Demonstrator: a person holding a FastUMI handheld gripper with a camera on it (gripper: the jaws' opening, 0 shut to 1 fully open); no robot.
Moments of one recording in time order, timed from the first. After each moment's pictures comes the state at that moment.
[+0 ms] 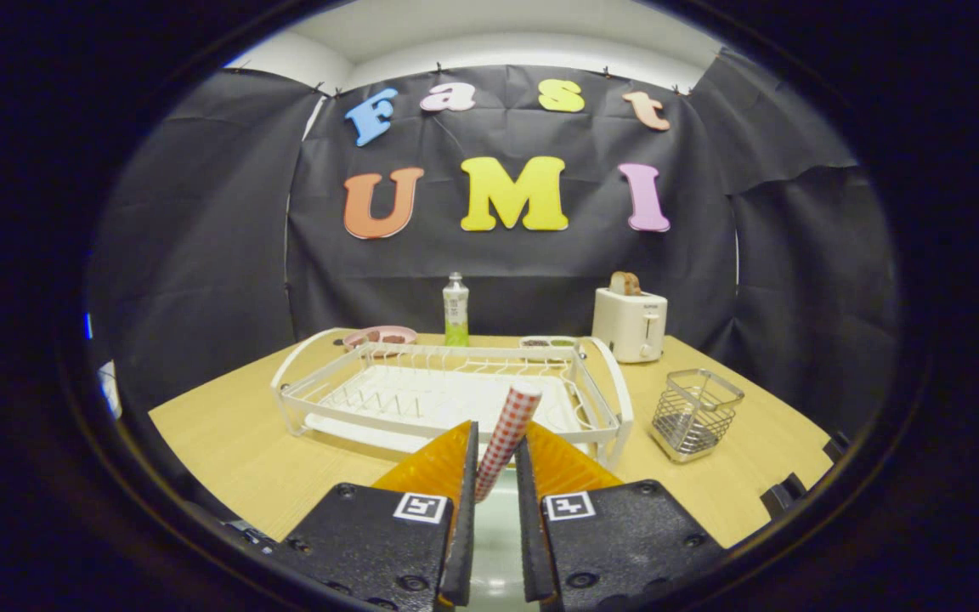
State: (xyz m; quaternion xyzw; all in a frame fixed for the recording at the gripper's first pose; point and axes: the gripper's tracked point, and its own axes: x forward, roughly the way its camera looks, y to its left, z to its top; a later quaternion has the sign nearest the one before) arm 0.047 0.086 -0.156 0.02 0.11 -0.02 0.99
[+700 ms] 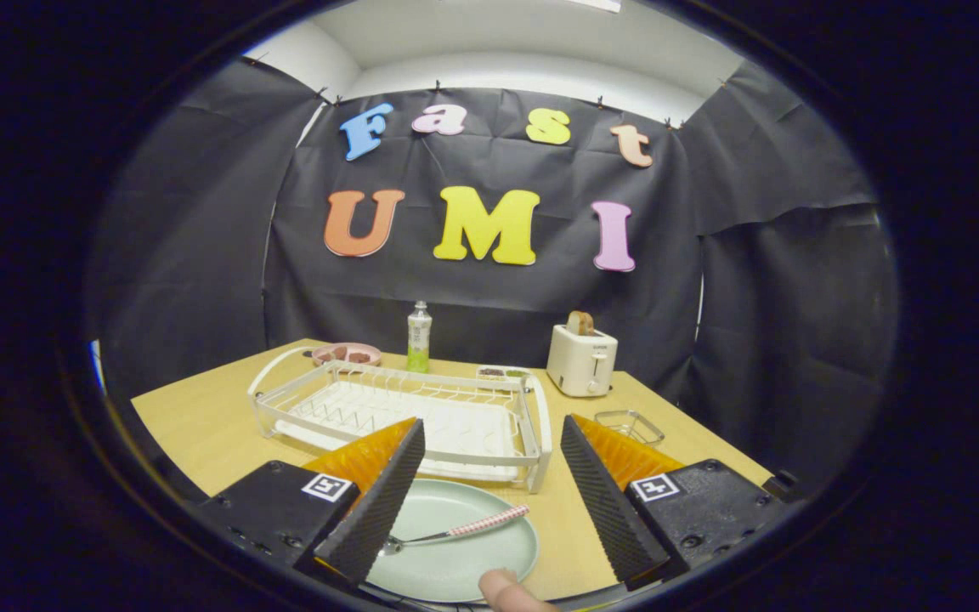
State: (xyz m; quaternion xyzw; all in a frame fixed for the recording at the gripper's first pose) arm -0.002 0.046 -0.099 -0.03 0.05 -0.07 1.00
